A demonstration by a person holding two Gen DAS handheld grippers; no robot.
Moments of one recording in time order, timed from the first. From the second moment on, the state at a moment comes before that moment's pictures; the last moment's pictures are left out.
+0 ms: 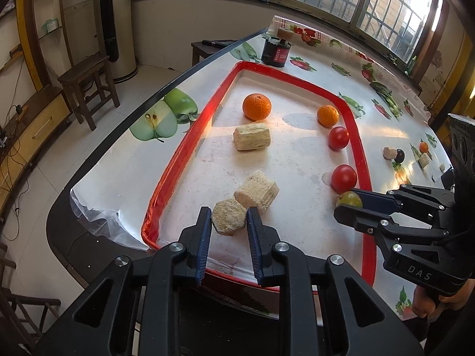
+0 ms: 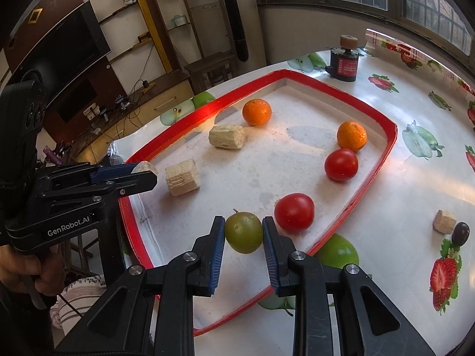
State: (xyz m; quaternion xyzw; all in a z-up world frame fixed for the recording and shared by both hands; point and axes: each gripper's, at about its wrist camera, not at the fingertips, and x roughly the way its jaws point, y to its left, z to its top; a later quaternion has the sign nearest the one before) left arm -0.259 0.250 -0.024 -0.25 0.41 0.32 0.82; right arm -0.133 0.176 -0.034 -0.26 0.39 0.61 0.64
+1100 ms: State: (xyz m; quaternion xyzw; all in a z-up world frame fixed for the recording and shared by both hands) left arm -0.246 0.240 -0.011 -0.23 0.41 0.34 0.81; right arm -0.104 0.146 -0.017 -0.22 0.39 0.60 0.66
